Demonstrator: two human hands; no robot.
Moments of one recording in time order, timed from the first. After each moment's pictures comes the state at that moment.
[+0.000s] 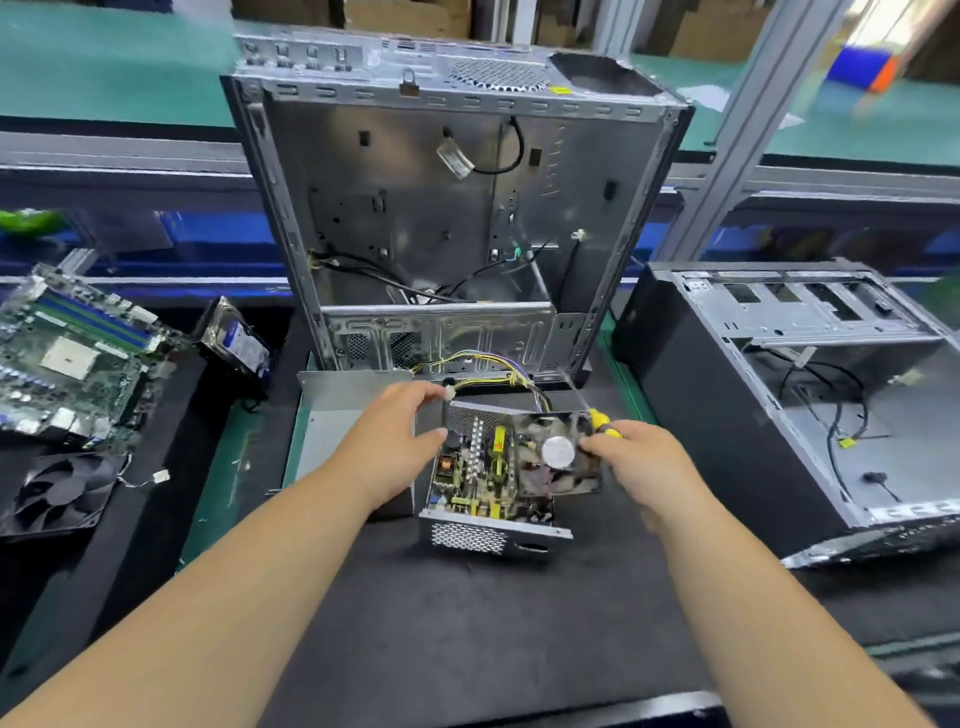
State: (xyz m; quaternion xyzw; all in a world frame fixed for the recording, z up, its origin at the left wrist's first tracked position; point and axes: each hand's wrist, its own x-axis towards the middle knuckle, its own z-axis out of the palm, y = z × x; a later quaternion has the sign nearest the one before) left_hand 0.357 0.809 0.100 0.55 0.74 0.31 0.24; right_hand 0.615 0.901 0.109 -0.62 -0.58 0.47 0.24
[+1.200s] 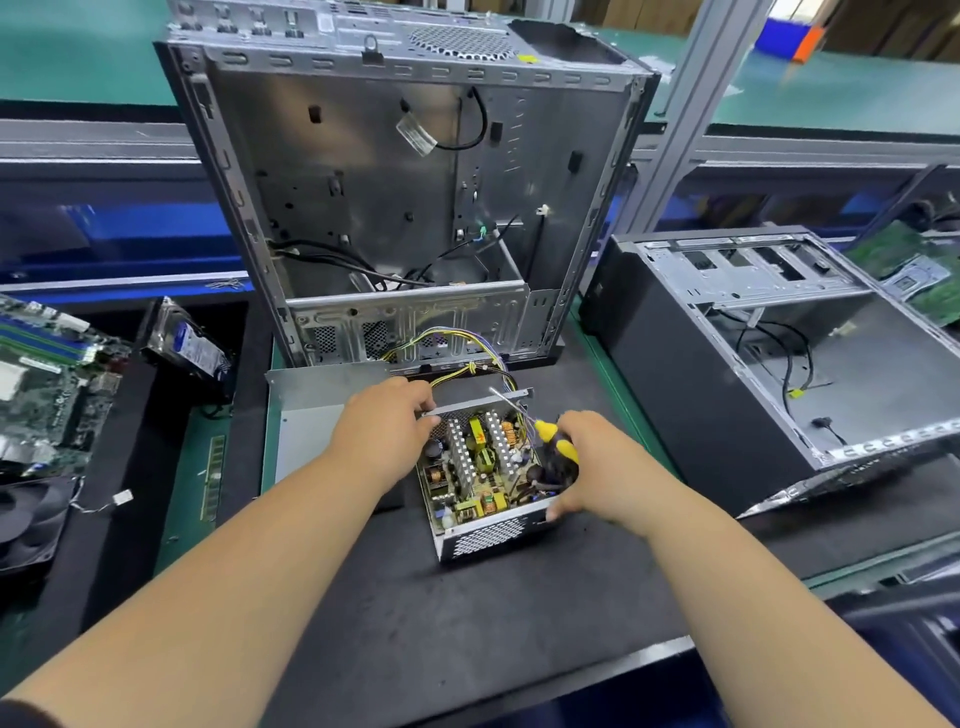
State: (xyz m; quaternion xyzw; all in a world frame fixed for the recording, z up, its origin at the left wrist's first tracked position) left_hand 0.351 0.832 0.094 0.64 0.73 0.17 0.14; right_hand 0.599 0.862 0.125 -0.55 -0.80 0.23 -0.03
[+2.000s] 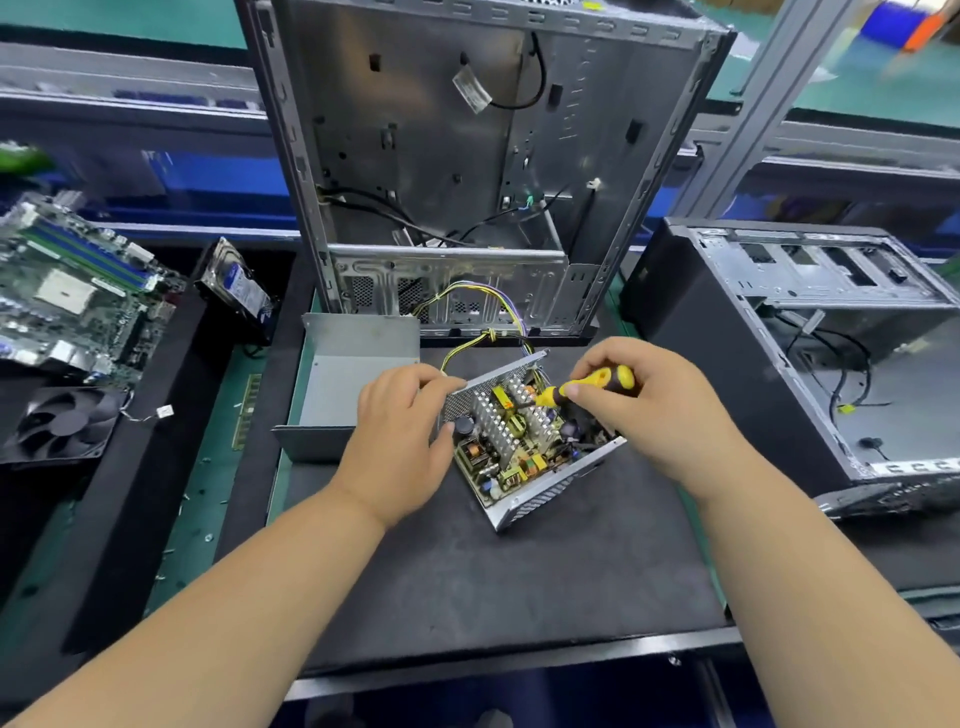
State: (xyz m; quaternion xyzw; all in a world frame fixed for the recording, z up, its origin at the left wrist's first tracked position) left_hand 0.381 0.763 0.075 0.66 0.67 0.34 0.00; right_hand 0.606 0.857 0.175 -0.45 -0.77 0.36 0.25
